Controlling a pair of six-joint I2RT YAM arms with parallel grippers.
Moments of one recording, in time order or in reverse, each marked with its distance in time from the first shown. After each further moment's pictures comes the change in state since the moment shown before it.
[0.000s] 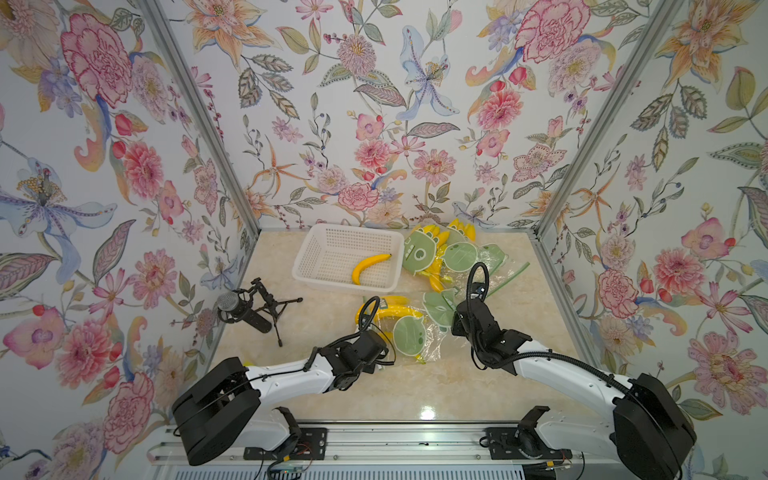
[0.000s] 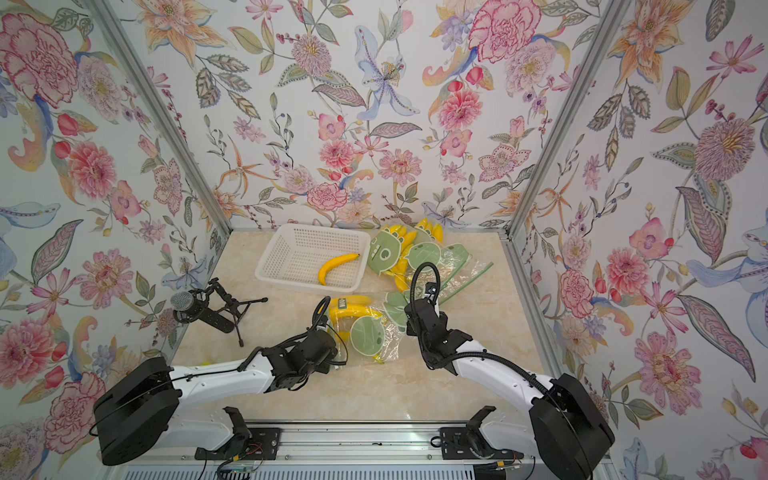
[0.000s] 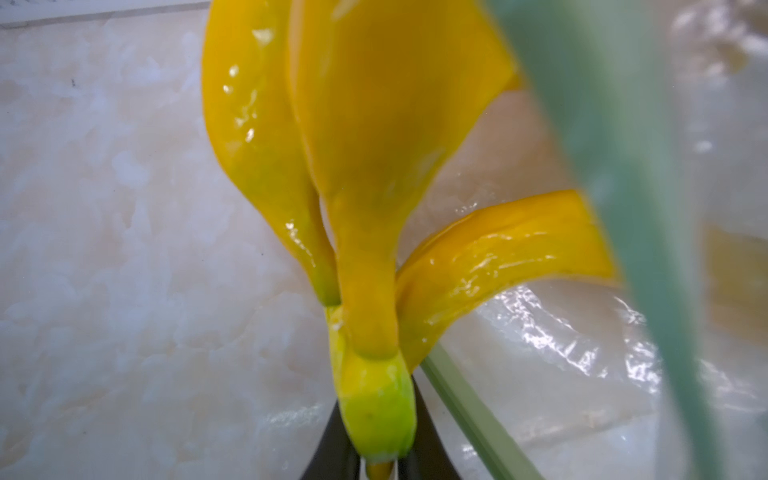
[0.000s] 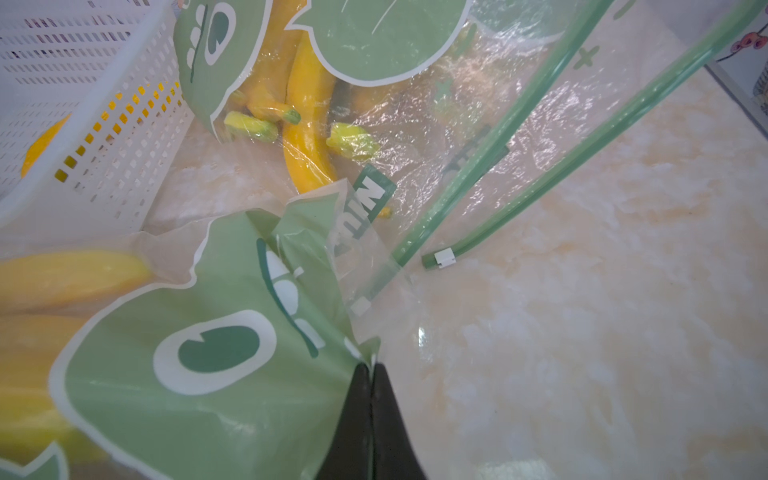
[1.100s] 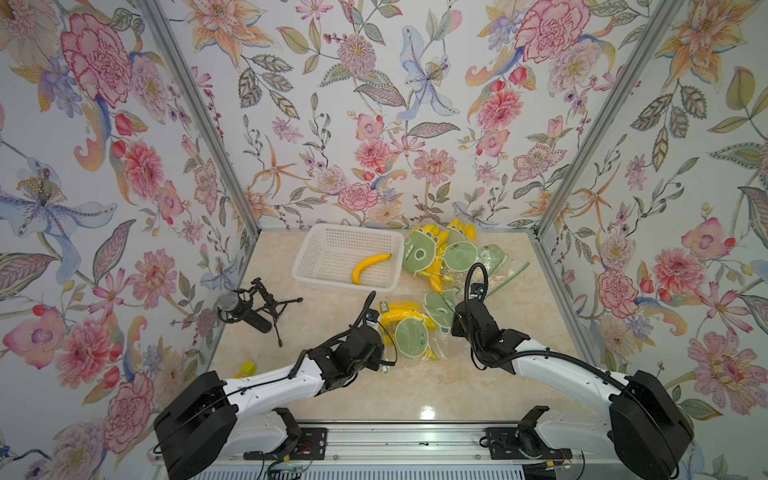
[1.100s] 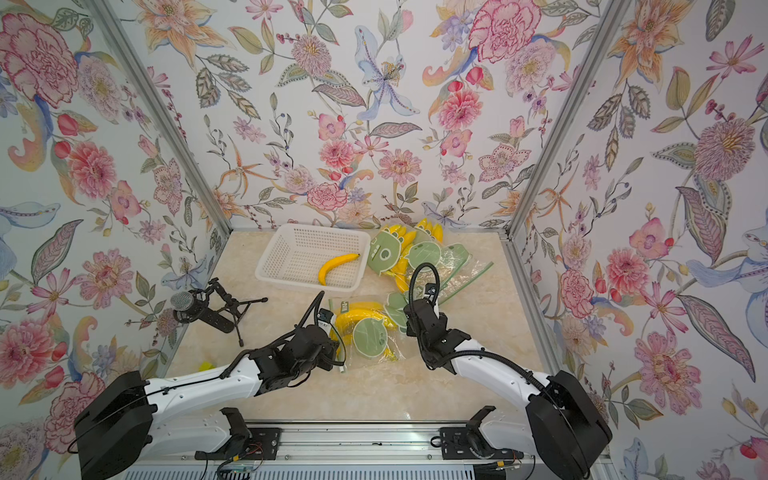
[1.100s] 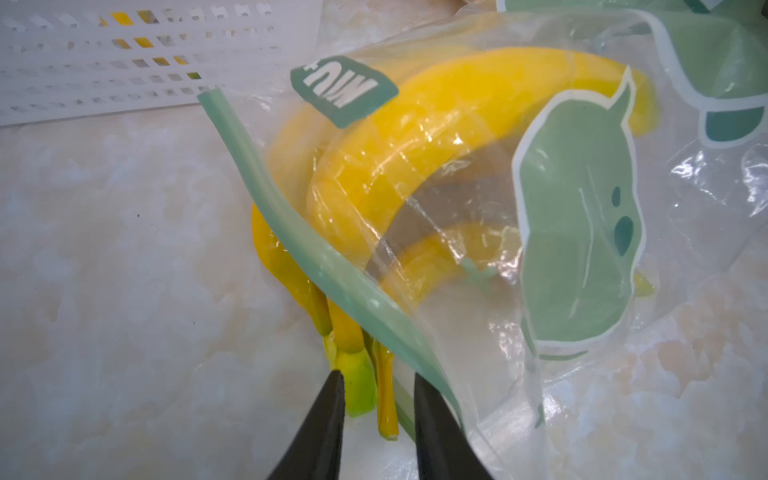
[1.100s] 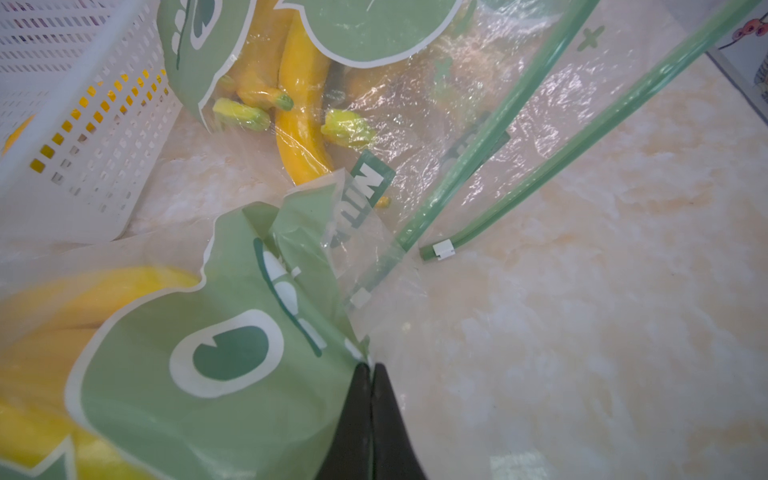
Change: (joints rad) left arm 0.005 -0.115 -0.006 0.103 0.156 0.116; right arm 0.000 0.020 0.001 -0.006 -0.002 0.008
